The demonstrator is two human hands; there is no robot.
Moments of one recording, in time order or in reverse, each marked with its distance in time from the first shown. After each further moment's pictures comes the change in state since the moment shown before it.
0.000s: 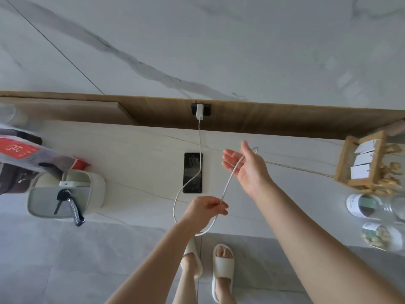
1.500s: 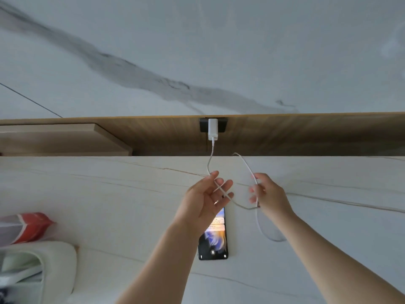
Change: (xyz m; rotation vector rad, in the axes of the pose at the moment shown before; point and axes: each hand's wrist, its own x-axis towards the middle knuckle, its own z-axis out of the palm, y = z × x) left_hand 0.200 0.011 -0.107 -1.160 -0.044 -0.134; right_hand 0.225 0.079 -0.030 -1.207 0.200 -0.245
